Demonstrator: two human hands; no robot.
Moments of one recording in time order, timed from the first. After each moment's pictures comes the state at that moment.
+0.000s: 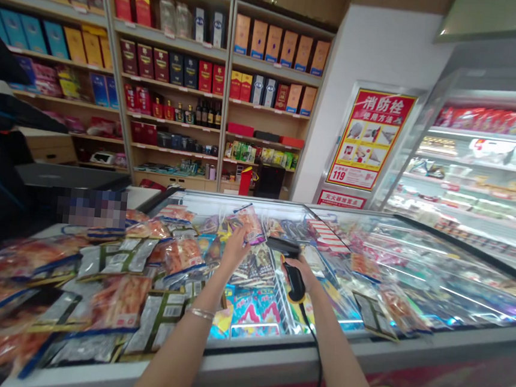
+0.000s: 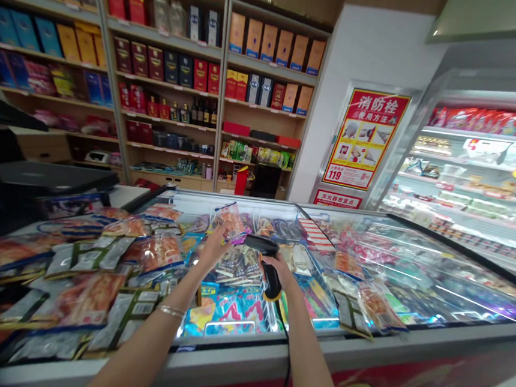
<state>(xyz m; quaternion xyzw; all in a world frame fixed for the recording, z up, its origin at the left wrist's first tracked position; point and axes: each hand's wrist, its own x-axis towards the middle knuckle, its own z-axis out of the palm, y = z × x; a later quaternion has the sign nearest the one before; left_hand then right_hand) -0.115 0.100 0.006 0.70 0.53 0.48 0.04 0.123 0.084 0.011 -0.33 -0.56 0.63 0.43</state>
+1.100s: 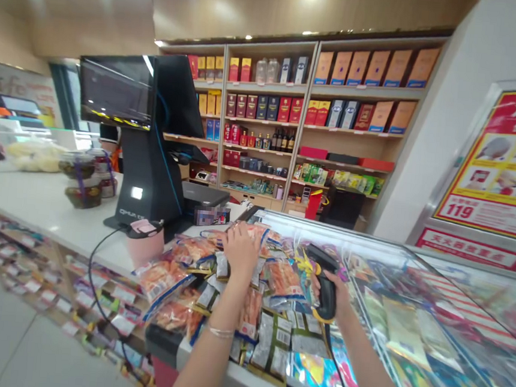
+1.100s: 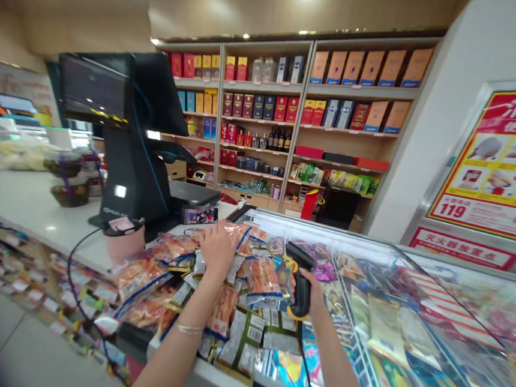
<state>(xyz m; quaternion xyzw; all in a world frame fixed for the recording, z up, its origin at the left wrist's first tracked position) -0.299 -0.024 0.080 0.37 0.80 0.36 -0.29 -0.073 0.086 0.007 -0.16 -0.49 0.77 0.38</state>
